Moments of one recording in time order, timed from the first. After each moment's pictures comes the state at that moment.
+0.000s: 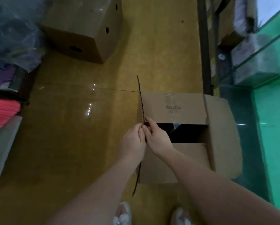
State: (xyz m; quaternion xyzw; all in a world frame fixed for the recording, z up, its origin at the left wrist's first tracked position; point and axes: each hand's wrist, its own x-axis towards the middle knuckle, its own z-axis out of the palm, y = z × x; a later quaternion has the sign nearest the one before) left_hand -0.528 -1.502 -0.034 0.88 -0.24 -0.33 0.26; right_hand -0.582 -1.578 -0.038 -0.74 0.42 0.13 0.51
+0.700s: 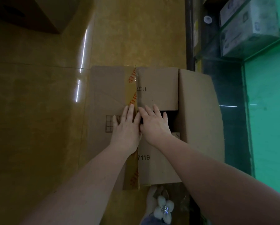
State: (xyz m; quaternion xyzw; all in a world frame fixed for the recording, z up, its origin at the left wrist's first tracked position) left_hand -0.605 -1.605 -0.160 0.82 -0.45 -0.35 -0.05; right_hand -0.665 -1.687 -0.148 -0.86 0.34 0.29 0.25
